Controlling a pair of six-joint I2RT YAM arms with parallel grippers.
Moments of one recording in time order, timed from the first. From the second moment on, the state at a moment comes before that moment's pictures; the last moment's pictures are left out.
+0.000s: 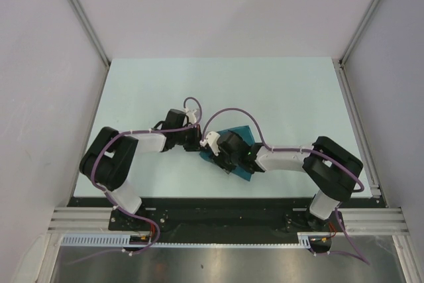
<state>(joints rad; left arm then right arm) -0.44 1.67 0.71 0.10 0.54 -0.46 0.99 1.67 0.85 -0.03 0.03 -0.09</state>
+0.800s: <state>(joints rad) -0.40 1.36 0.56 0.11 0.45 -0.43 0.69 1.86 0.88 -0.02 -0.90 0.13</state>
